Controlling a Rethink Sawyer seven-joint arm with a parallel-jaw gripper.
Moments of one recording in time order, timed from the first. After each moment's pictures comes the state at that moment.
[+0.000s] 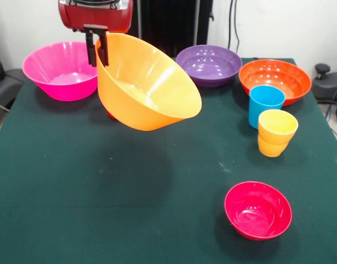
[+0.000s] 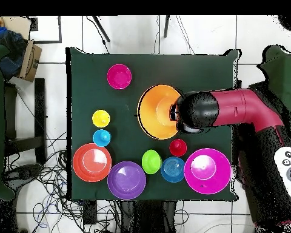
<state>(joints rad) -0.82 -0.79 0.69 1.60 -0.63 1.01 1.89</state>
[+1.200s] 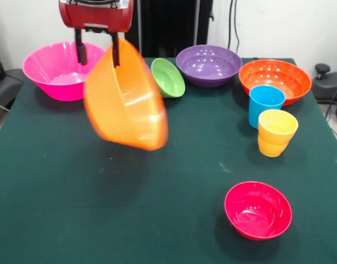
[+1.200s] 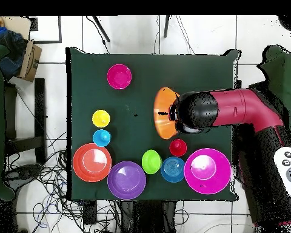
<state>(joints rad) -0.81 -0.79 0.69 1.60 -0.63 1.01 1.89</state>
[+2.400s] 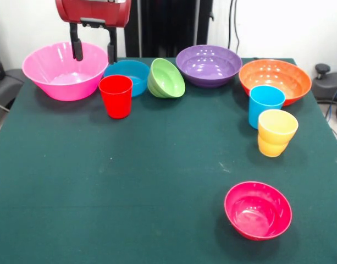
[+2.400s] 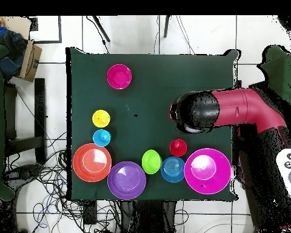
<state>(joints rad) -0.81 -0.81 0.69 1.60 -0.63 1.01 1.89</state>
